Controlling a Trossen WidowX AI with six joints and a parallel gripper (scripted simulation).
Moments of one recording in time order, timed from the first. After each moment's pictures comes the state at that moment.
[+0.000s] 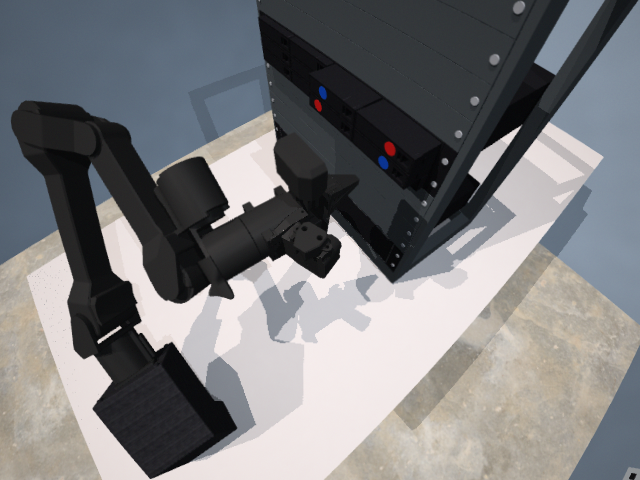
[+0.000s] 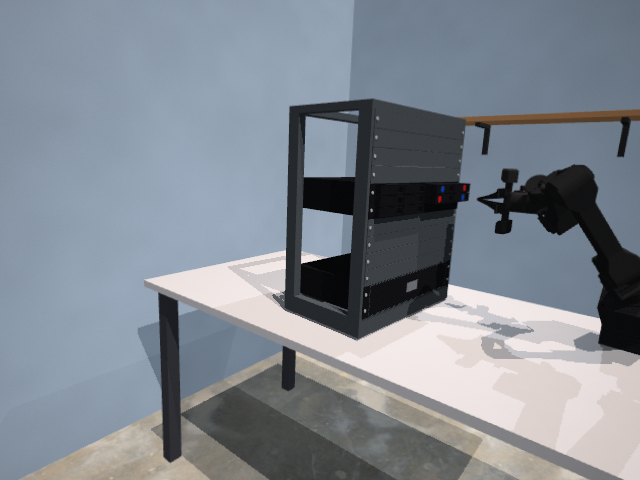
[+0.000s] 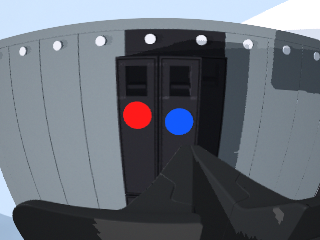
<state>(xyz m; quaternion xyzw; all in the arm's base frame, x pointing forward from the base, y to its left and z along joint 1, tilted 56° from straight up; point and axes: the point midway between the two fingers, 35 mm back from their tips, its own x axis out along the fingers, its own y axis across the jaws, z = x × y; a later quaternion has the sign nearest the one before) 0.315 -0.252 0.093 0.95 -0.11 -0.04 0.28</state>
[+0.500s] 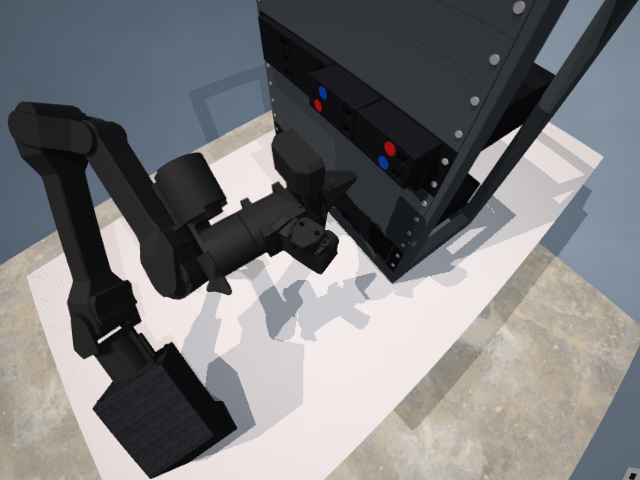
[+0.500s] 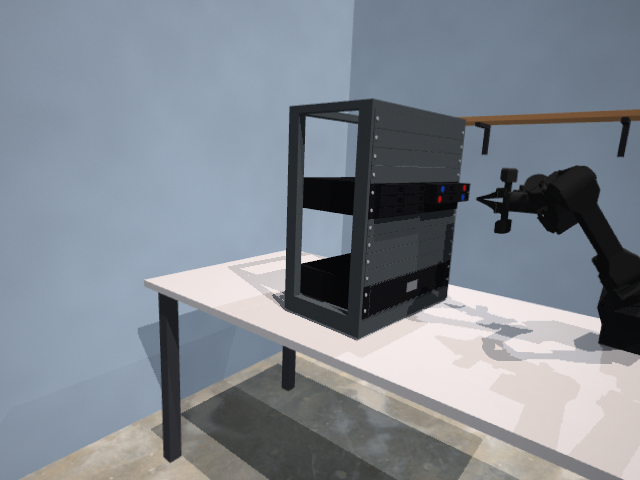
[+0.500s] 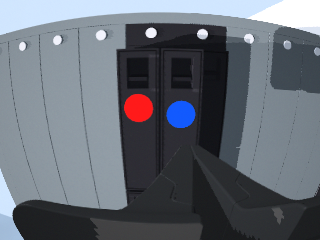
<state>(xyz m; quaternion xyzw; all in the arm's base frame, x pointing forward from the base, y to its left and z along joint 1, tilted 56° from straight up) 0.316 -0.250 0.098 0.95 -0.11 -0.04 0.28</state>
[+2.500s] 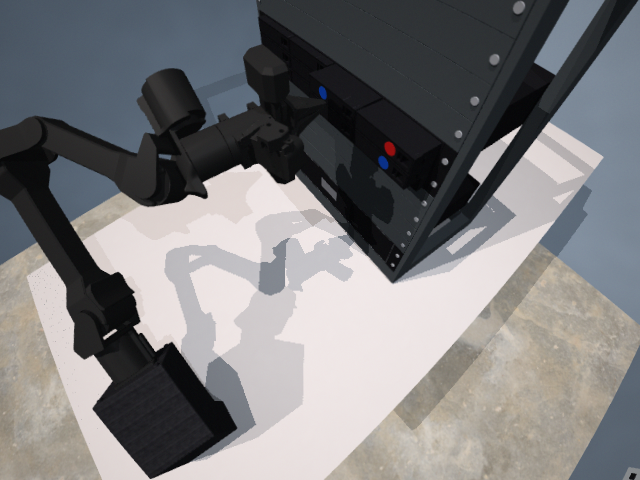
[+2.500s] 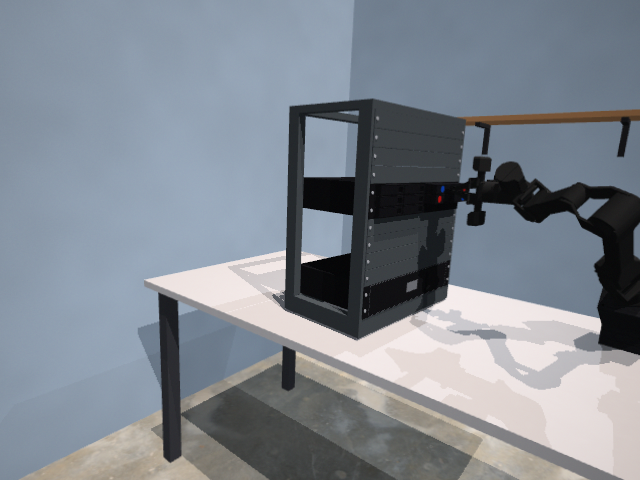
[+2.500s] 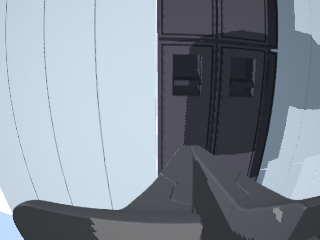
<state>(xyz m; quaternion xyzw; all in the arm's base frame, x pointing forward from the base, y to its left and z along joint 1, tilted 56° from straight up) 0.358 -0.220 0.208 0.95 -0.11 -0.04 0.28</state>
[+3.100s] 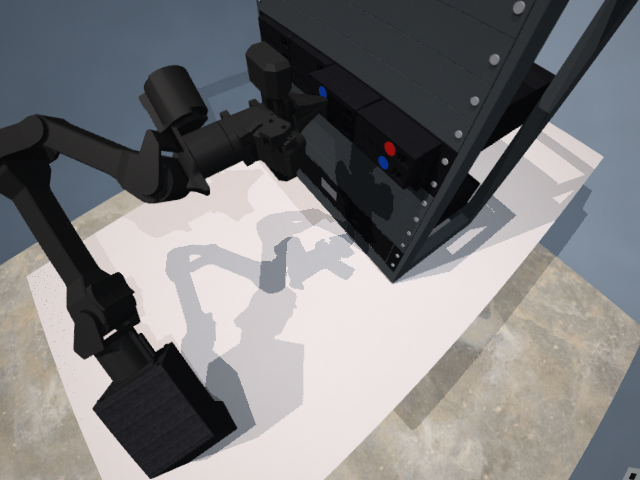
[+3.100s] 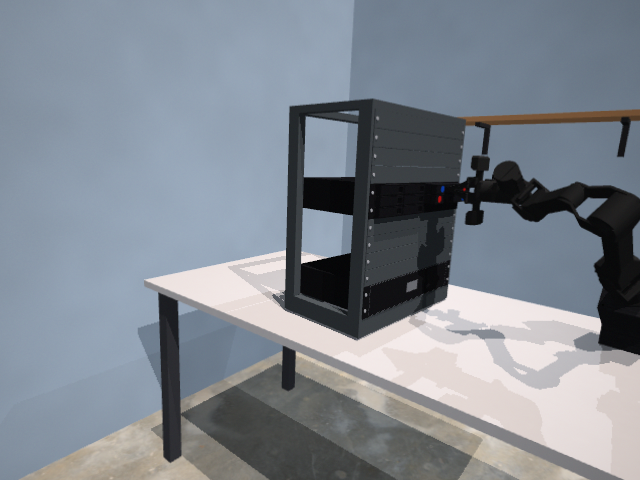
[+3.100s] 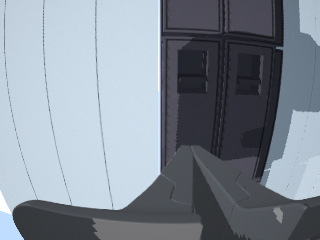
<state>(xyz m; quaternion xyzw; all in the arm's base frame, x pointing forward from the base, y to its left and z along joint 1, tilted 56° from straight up) 0.362 -0.221 0.211 0.95 -0.11 -0.04 0.28</state>
